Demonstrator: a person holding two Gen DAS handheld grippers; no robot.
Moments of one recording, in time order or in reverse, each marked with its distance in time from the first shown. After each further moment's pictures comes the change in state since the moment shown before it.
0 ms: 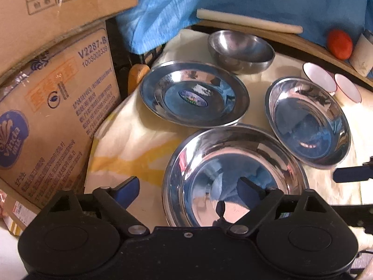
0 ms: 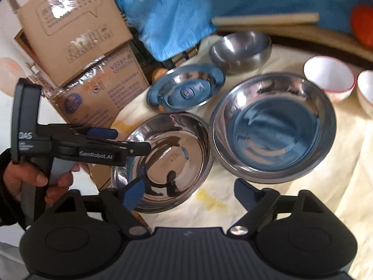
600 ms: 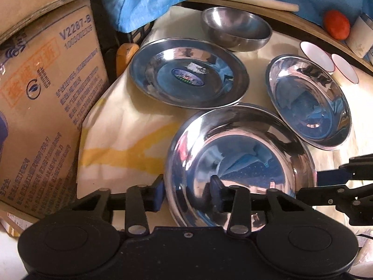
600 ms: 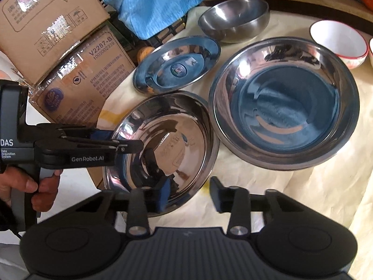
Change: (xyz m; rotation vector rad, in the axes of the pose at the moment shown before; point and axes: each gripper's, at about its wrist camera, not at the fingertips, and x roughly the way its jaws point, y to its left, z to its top) left arm 0.018 0.012 0.002 0.034 0.106 -0.060; right arm 0.034 -0.002 0.005 0.093 0.106 -0.006
